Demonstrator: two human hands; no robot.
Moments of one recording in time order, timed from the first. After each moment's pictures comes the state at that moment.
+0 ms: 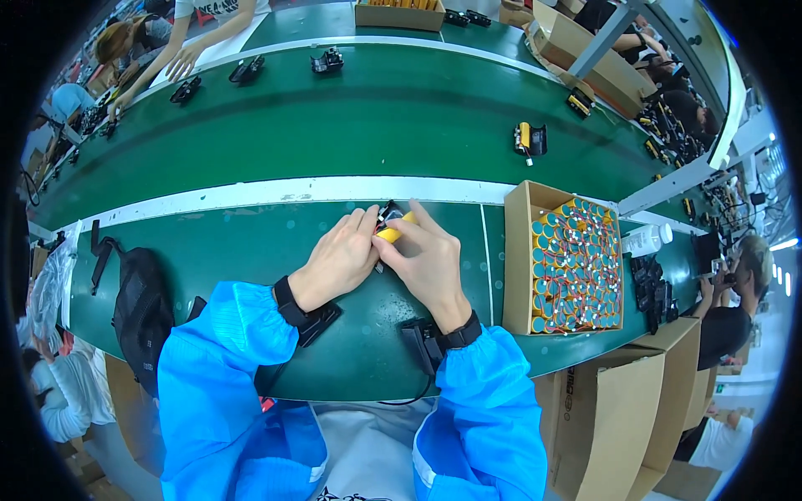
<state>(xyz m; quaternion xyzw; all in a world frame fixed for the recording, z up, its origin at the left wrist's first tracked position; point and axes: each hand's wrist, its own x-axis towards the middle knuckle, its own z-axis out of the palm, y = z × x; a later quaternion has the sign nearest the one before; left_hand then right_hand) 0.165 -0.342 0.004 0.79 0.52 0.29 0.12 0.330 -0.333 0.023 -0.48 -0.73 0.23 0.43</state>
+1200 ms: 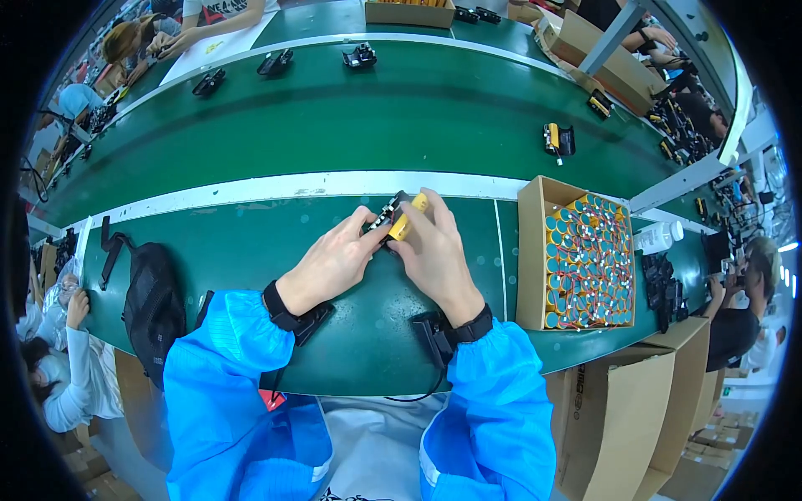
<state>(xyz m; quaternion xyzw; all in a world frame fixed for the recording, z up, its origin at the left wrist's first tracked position) 0.139 -0.359 0.025 0.83 0.47 0.27 0.14 0.324 -0.335 0.024 -0.46 -0.81 0.14 0.35</state>
